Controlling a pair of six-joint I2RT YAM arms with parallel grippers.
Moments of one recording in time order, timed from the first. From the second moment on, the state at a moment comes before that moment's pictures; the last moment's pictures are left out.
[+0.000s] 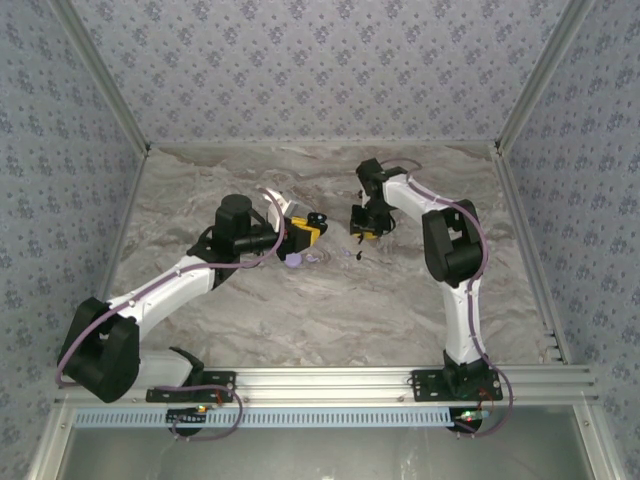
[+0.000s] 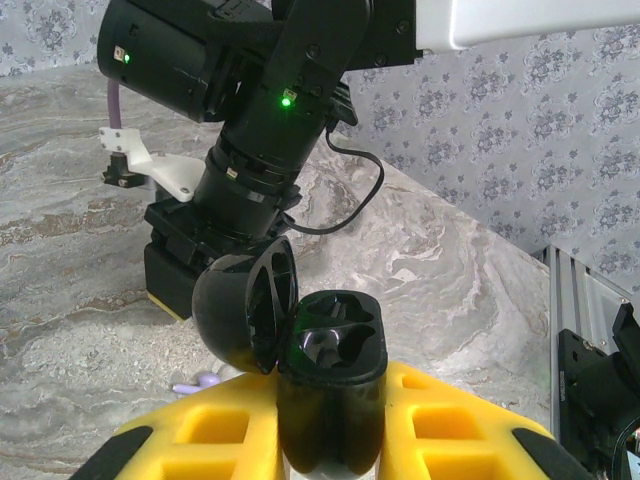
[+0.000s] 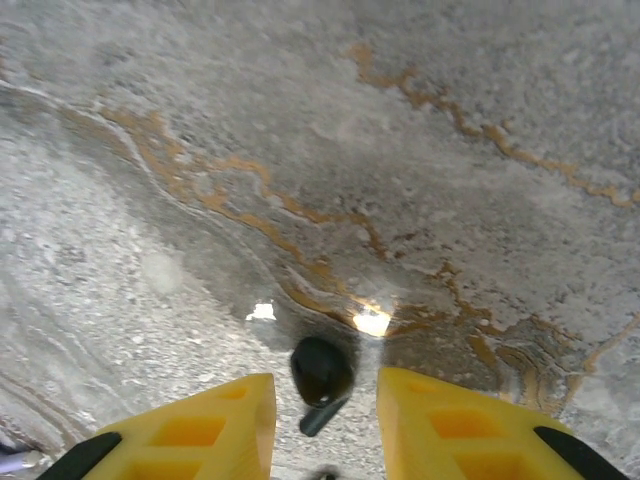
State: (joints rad) left arm -0.55 1.30 0.79 0.20 0.66 -0.20; right arm 0.39 2.17 1.69 -0.93 -0.19 0.40
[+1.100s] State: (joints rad) left arm -0.55 1.30 0.79 0.20 0.66 -0.19; right arm 0.42 2.25 1.79 -1.01 -0.11 0.39
